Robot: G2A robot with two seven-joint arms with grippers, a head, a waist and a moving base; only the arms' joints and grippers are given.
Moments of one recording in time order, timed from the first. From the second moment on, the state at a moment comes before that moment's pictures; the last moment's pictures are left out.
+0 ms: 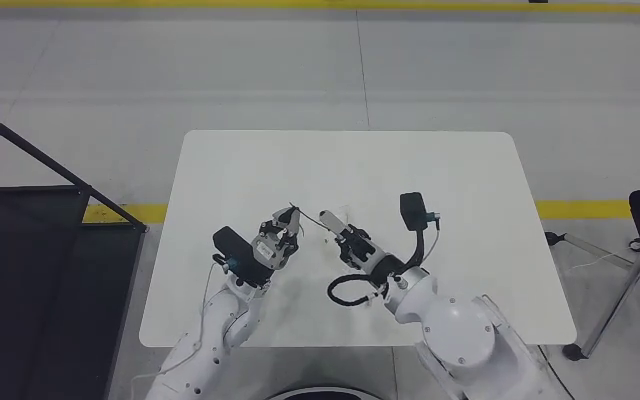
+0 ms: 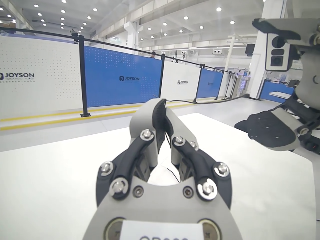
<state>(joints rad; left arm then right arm) 1.34 -1.29 -1.18 -1.50 1.31 -0.27 0.70 -1.20 -1.17 0.99 -2.22 0.04 0.76 0.19</state>
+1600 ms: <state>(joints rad) 1.34 -1.29 -1.18 -1.50 1.31 -0.28 0.70 -1.12 -1.22 0.92 -2.11 -0.05 0.67 0.24</state>
